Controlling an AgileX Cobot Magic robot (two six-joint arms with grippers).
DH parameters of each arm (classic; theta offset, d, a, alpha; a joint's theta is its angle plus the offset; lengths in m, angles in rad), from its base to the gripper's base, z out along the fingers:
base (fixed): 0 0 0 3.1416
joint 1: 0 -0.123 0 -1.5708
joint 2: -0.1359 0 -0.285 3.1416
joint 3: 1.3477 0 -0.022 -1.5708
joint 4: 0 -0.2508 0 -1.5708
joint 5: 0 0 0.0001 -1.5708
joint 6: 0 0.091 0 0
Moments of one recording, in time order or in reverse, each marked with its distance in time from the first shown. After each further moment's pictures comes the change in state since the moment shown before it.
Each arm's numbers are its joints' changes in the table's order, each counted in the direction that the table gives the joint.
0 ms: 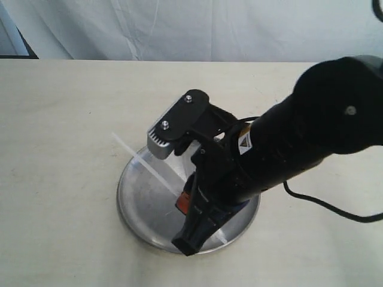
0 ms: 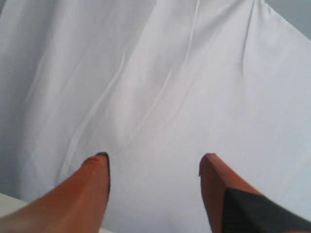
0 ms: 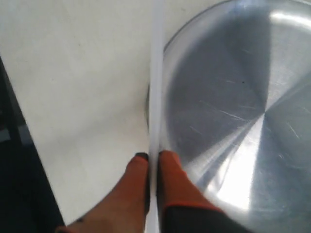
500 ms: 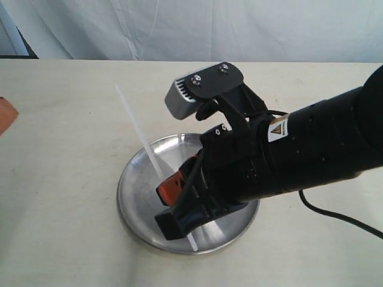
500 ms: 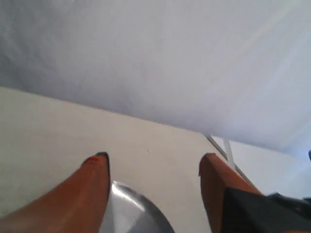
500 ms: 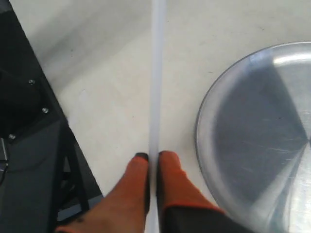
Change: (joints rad) left arm 0.000 -0.405 -0.227 -0.989 0.250 -0.950; right arm 0.000 0.143 0.082 -0.306 0.128 -0.005
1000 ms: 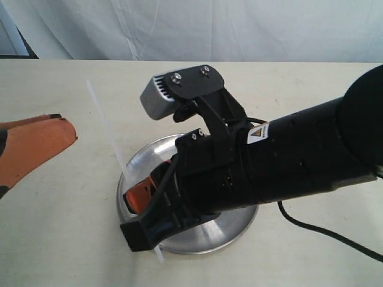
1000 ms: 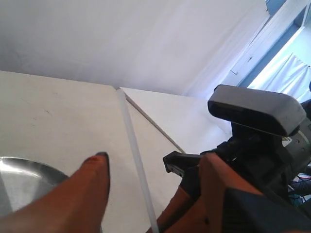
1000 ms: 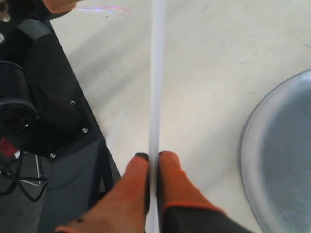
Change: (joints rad) left arm 0.000 -0.261 -0.035 0.105 0.461 0.192; right arm -0.071 -0.027 0.000 -0.236 0.072 -0.151
